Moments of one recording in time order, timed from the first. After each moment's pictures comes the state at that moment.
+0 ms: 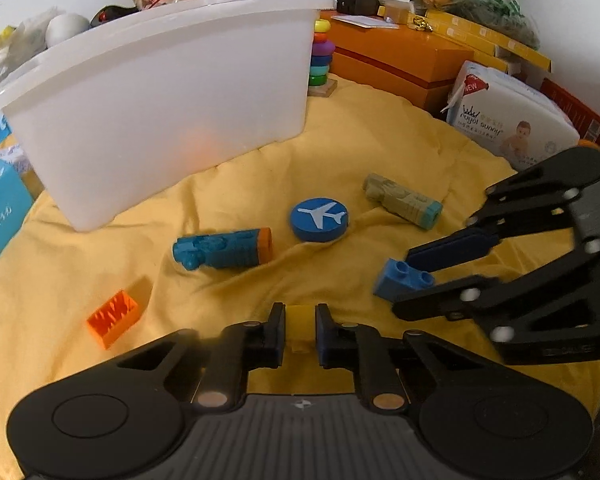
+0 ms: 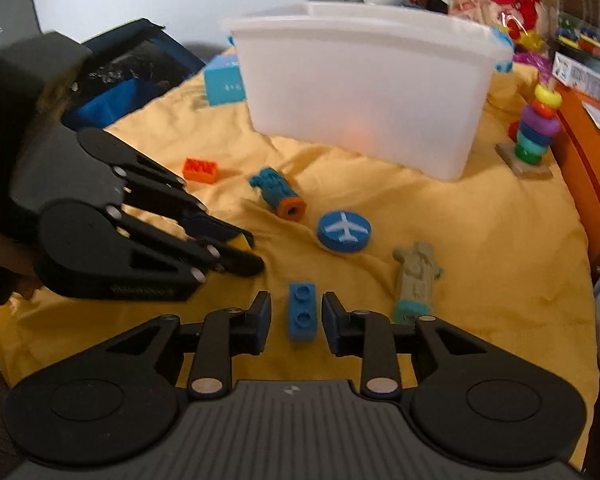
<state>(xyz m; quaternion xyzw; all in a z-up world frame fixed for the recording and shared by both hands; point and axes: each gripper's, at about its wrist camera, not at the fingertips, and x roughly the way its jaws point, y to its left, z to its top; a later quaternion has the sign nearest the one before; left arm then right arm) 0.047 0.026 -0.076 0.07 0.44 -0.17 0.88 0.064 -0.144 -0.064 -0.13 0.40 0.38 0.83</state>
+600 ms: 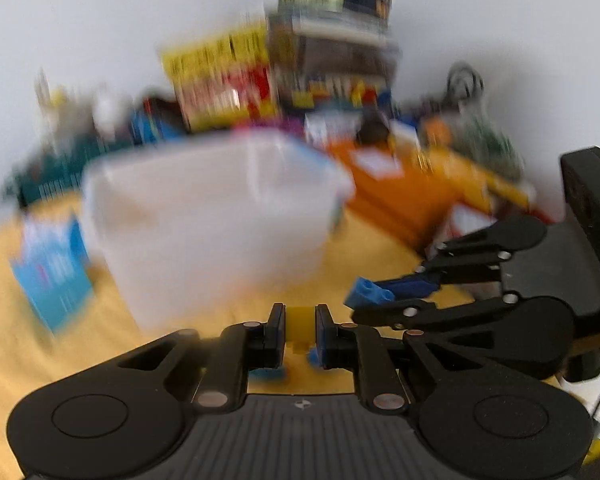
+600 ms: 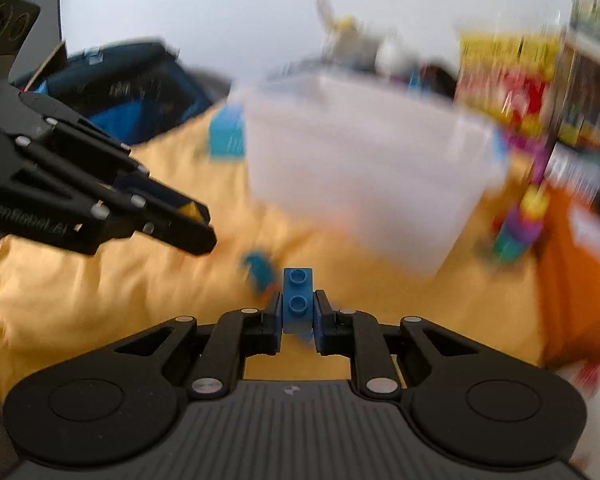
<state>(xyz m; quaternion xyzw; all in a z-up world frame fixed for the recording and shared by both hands) 0.044 0.062 0.046 0.01 0.31 -0.16 0.94 0.072 -0.130 0.003 -0.18 0.30 0.38 0.86</state>
